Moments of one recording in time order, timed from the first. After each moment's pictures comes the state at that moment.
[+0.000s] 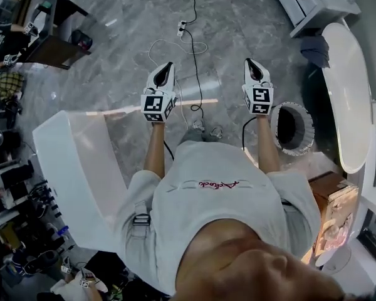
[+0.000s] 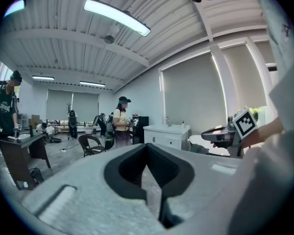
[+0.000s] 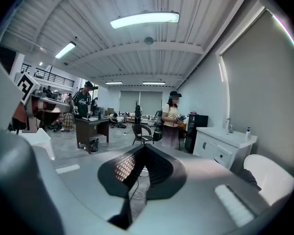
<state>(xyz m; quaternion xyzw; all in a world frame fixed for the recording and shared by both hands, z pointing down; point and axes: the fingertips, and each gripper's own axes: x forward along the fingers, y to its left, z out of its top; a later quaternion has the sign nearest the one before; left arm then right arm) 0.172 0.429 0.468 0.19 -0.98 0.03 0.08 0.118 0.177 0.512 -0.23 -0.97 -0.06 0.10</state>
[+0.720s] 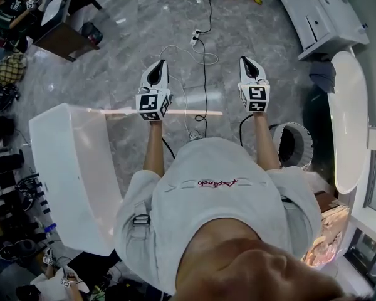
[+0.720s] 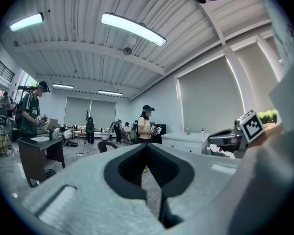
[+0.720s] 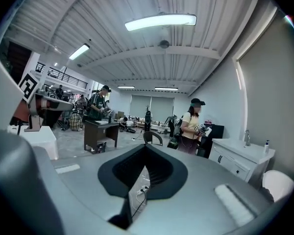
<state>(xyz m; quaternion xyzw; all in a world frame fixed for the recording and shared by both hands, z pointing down) 0.167 0.571 0.442 0.09 -0.99 0.01 0.03 0.083 0.318 0.480 -0.29 -0.95 -0.09 0.07</state>
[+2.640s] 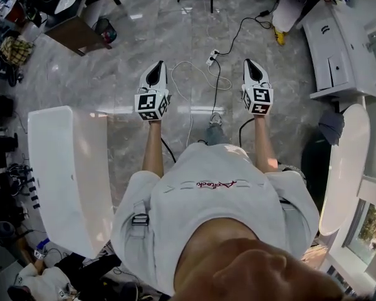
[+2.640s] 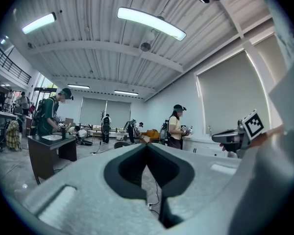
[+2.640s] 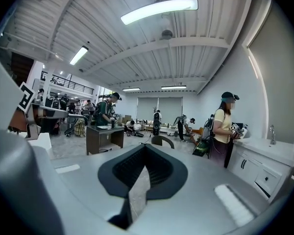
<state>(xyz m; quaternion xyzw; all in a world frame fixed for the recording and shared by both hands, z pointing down) 0.002 0.723 0.464 0.01 -1.00 -0.01 0.03 -0.127 0.460 0.489 -0.34 -0.93 -0.06 0.06</state>
